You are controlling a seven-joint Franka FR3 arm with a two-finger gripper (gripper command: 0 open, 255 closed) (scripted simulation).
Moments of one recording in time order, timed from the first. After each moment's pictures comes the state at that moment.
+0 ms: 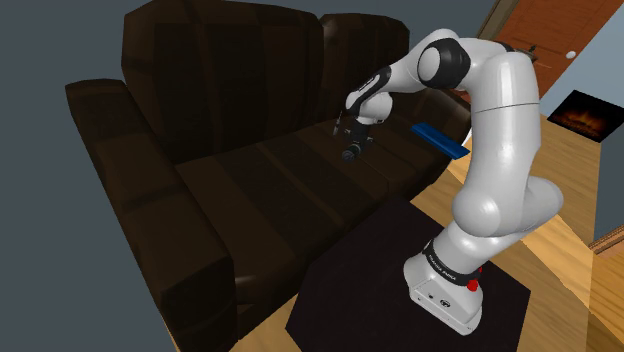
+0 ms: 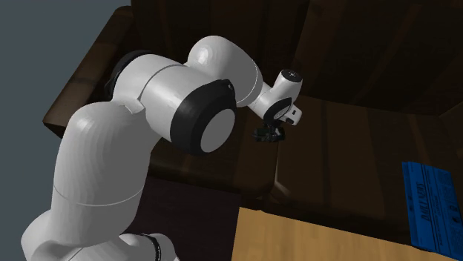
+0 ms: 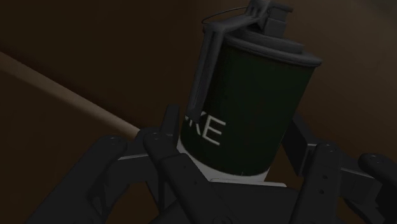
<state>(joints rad) -0.40 0.73 -0.16 -1.78 0.21 2.42 0.44</state>
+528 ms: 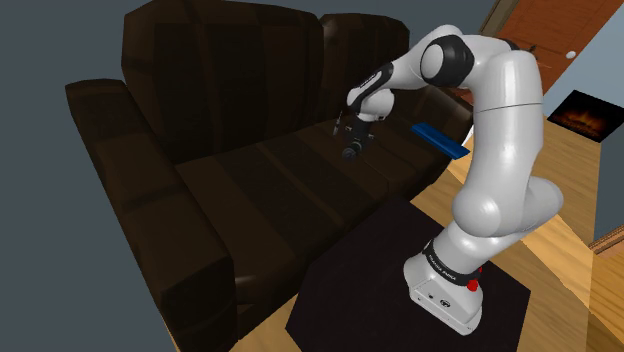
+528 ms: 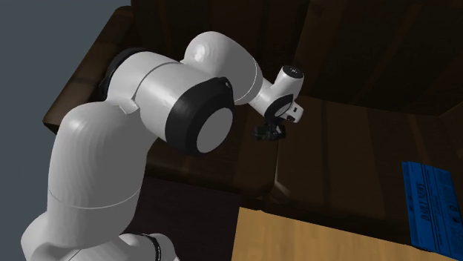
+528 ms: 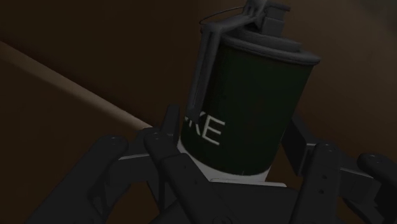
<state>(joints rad) -0.40 0.70 -0.16 -1.79 0.20 2.40 0.45</state>
